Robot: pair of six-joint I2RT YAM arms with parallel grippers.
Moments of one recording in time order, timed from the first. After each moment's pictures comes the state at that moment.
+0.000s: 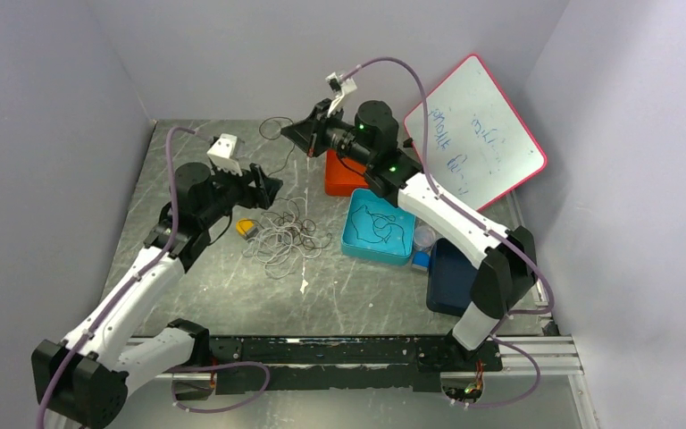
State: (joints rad) left arm -0.36 0.98 0.83 -0.04 0.17 -0.24; right arm 0.70 1.66 1.52 0.20 -0.32 0.40
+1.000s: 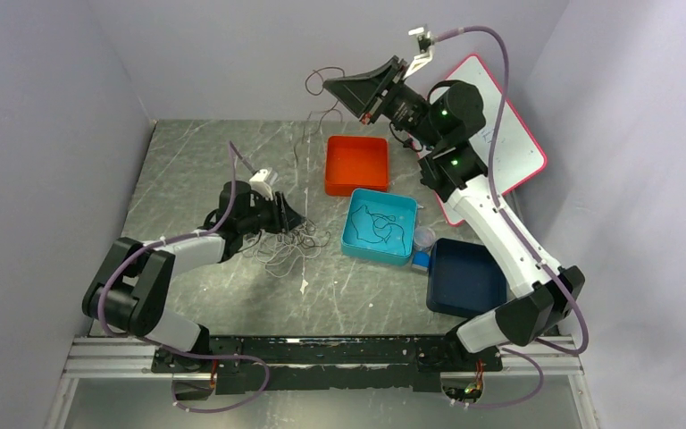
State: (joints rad) left arm -0.37 1.49 0.60 0.44 0.44 -0.43; right arm 0.53 1.45 1.58 0.32 -0.53 0.67
